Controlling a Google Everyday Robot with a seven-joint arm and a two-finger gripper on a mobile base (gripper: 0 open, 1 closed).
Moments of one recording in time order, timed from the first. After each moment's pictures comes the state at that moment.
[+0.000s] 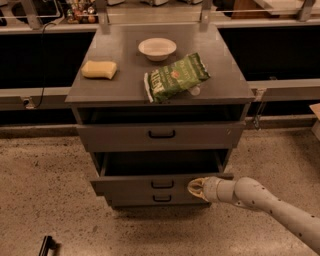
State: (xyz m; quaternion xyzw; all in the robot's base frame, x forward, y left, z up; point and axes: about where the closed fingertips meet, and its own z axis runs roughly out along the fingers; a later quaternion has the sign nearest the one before) arm 0.591 -0.153 0.421 -0.63 0.64 0.06 0.44
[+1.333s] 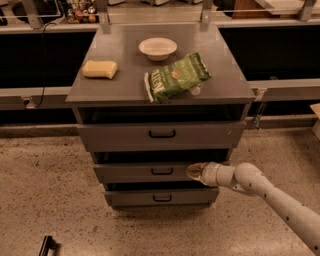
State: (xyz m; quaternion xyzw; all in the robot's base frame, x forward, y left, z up) arm 0.659 -0.148 0.438 -0.60 0.63 0.08 0.49
